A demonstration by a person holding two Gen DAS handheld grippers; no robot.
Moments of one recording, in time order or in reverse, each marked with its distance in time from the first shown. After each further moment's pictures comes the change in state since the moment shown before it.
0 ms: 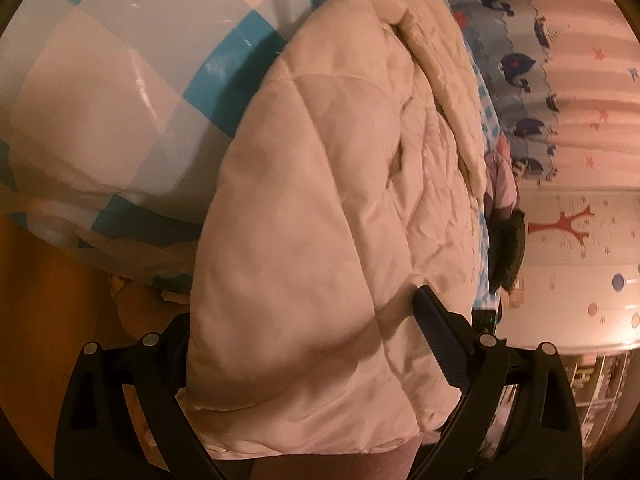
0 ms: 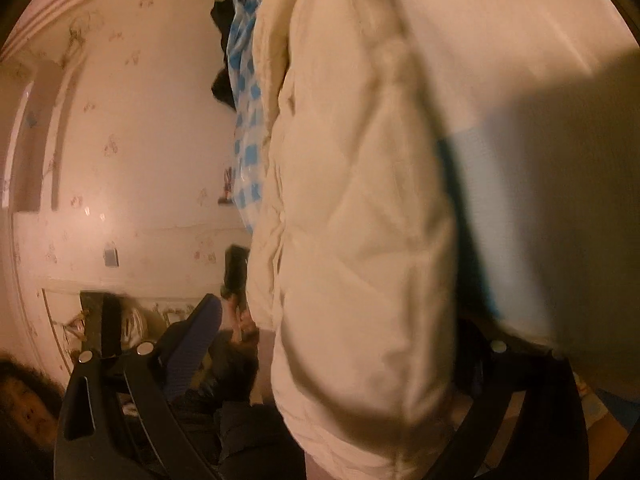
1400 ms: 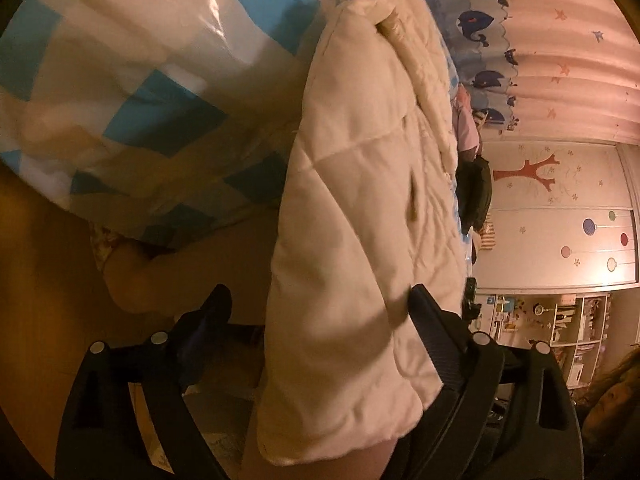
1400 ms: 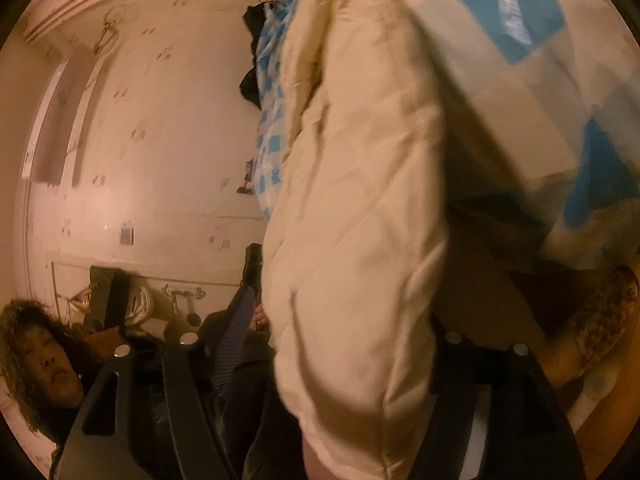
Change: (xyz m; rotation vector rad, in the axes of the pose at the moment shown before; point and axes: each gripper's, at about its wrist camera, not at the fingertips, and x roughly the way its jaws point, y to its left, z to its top) left arm -0.019 0.031 -0.032 0.129 0.166 -0.154; right arm -0.056 -0.010 -0.080 -0.061 -0.041 0.042
